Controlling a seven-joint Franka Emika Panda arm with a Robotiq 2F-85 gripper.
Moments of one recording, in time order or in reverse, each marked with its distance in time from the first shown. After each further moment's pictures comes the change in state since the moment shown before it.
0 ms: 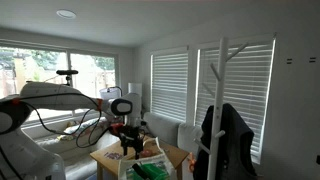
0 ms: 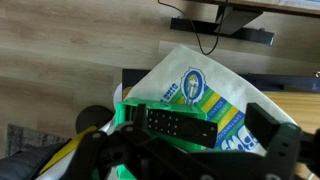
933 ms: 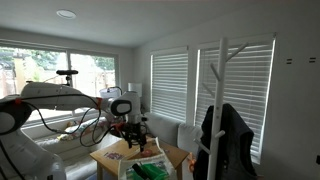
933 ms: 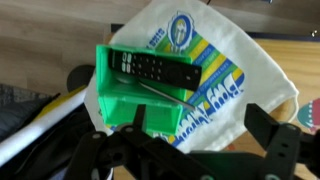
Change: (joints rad) arm 0.054 0.001 -0.004 -0.008 0.093 0.189 0.007
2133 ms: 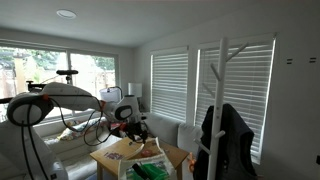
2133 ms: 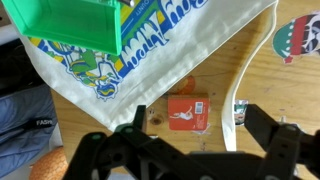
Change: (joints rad) arm 0.115 0.146 0.069 -0.016 0.133 0.340 0.051
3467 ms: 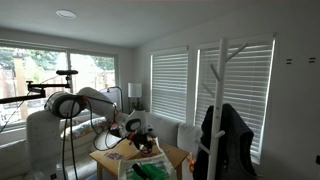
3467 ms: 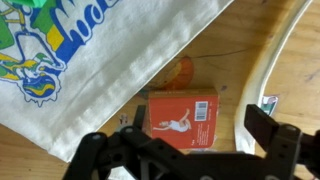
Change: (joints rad) arm -0.003 0.356 0.043 0.102 0.123 0.199 -0.044
